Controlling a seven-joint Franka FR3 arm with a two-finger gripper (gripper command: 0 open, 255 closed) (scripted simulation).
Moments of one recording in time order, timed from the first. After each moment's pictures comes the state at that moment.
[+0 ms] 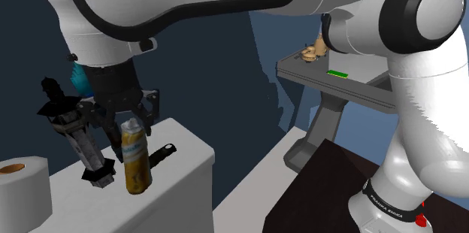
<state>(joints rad) 0.27 0.52 0.67 -1.25 -0.27 1.65 1.42</state>
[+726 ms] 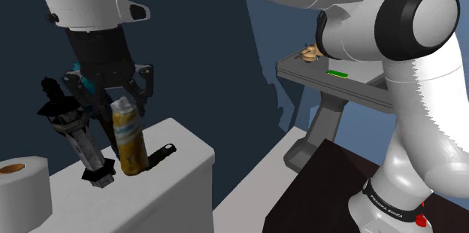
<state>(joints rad) 0.34 0.56 0.67 -1.03 -0.29 1.48 1.42</state>
